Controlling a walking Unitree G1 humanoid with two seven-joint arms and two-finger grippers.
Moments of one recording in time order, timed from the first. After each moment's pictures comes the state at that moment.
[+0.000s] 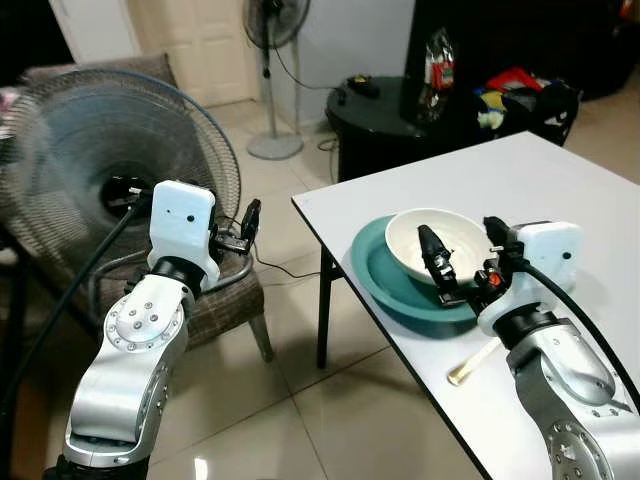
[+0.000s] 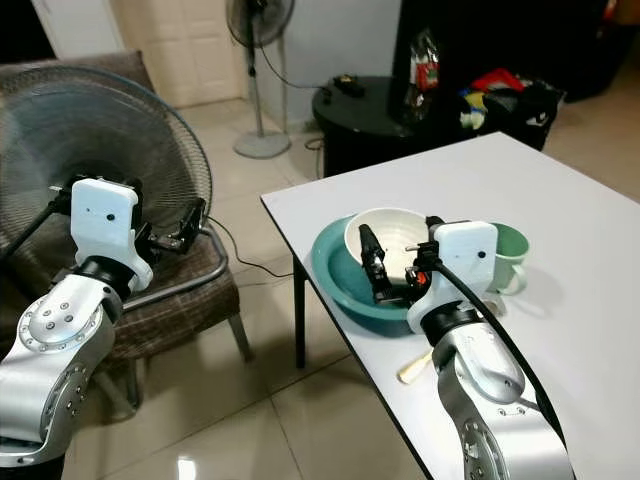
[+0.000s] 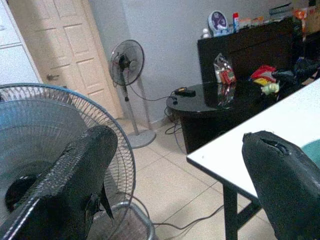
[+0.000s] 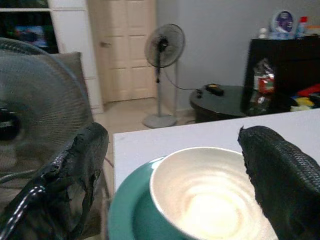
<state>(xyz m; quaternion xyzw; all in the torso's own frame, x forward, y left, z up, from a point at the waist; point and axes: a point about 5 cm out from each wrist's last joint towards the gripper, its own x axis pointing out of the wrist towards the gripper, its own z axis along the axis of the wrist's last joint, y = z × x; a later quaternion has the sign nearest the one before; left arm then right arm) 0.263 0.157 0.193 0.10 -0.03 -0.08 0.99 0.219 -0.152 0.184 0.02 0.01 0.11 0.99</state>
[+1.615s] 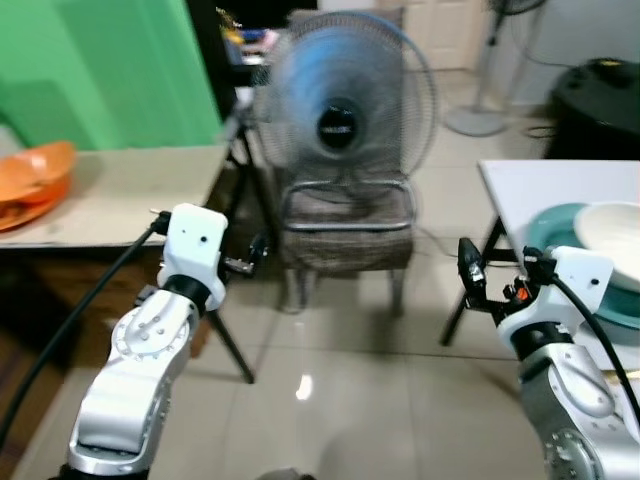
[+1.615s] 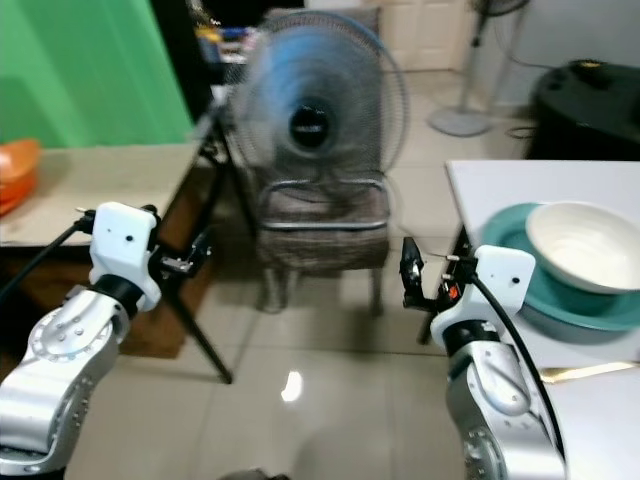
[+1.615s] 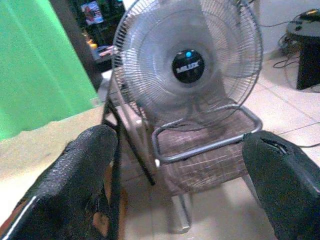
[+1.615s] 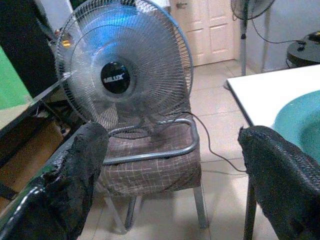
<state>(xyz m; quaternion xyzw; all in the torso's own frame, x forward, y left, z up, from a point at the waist) 0.257 0.158 0.167 0.11 0.03 -0.10 0.99 0.221 -0.178 0.156 0.07 0.03 -0.01 1.00</state>
